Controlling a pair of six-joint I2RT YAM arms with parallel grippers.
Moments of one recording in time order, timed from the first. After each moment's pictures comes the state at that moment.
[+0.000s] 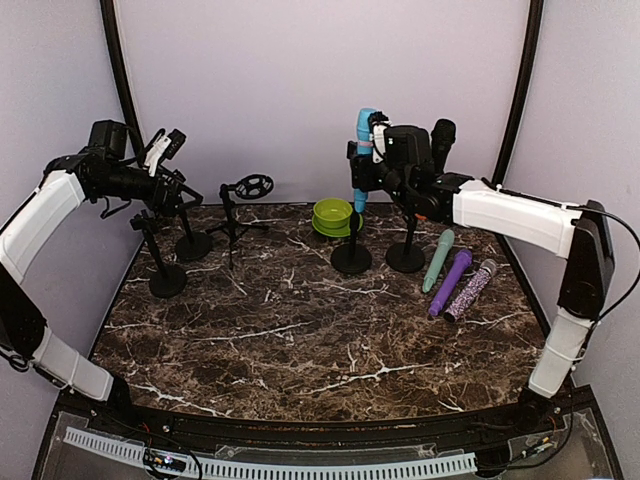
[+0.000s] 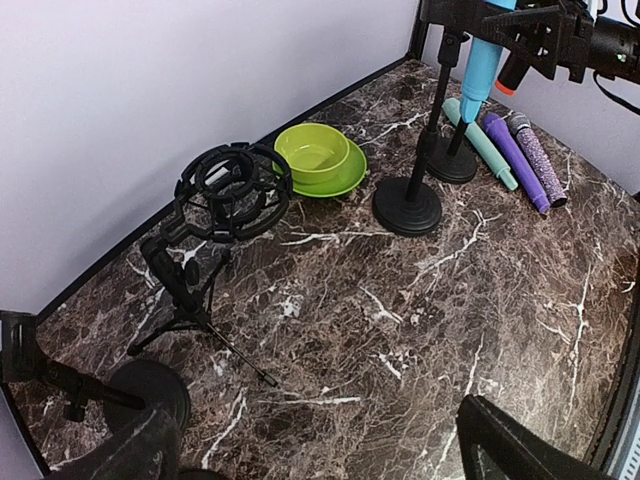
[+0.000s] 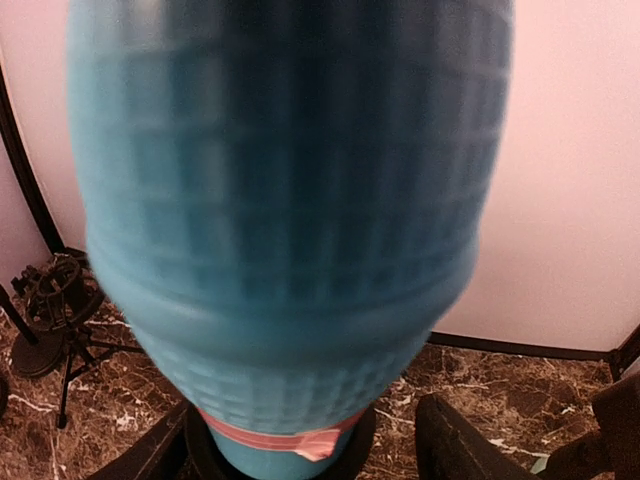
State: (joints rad) left arm -0.06 1.41 1.48 -0.78 0.63 0.42; right arm 0.73 1.77 1.54 0.00 0.45 0.09
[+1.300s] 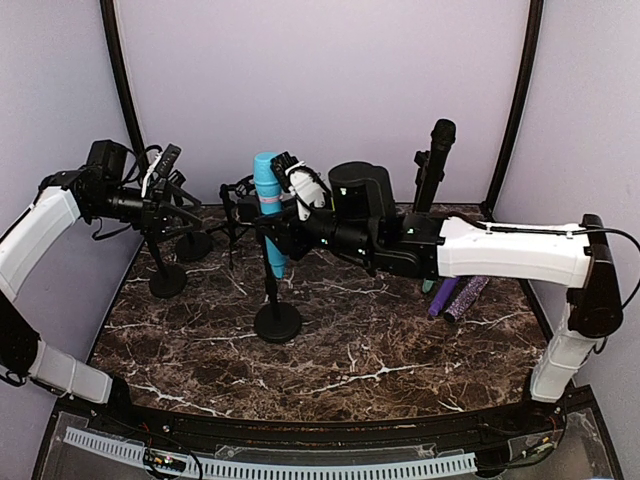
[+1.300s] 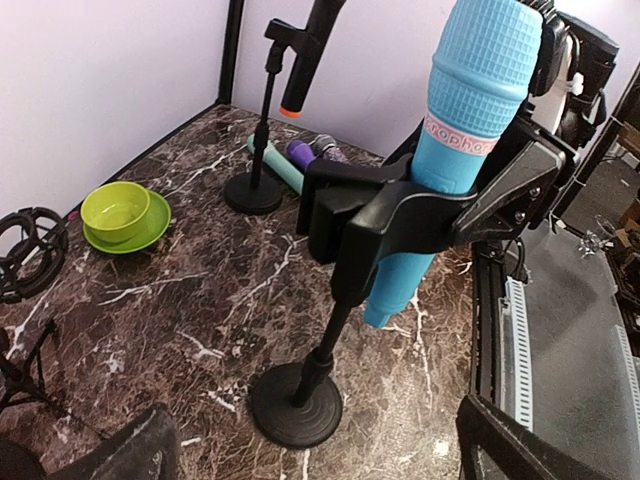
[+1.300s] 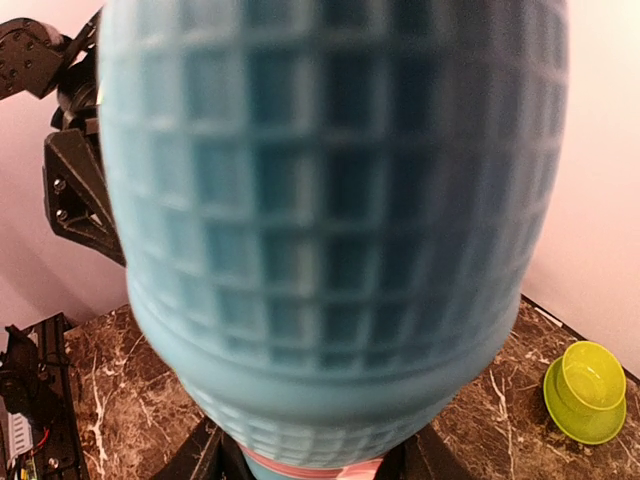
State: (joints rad) left arm -0.06 1.31 1.33 -0.88 1.08 0.56; right arm 1.12 1.73 1.49 0.06 0.13 0.05
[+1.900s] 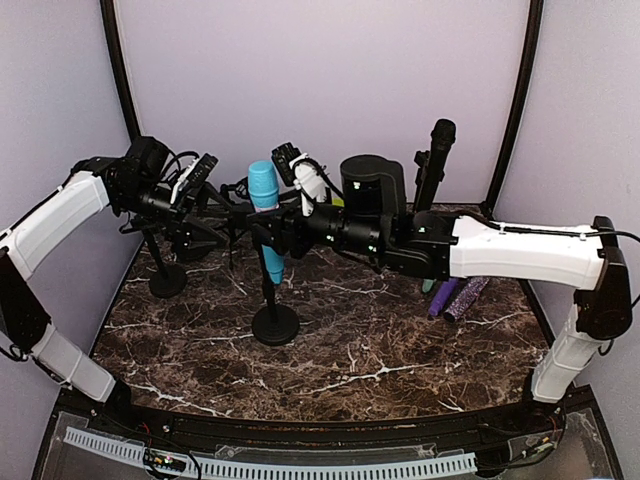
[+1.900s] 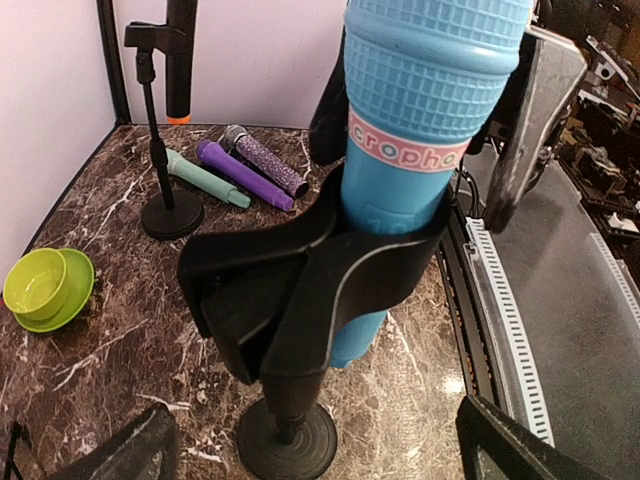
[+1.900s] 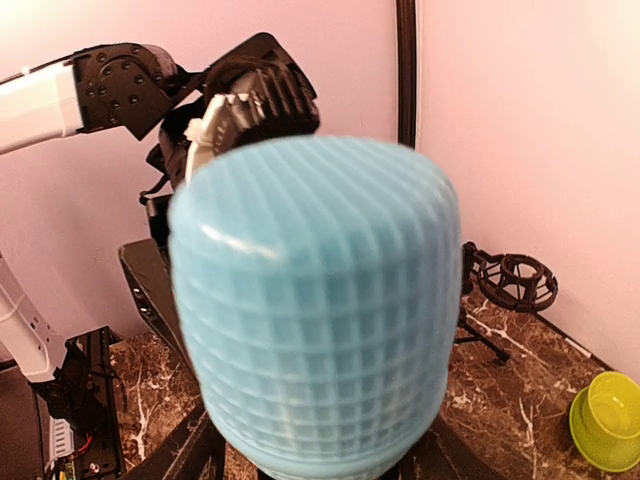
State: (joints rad) left arm -0.26 1.46 1.45 -1.00 1.10 0.84; right arm 1.15 1.68 1.46 0.10 0.04 0.06
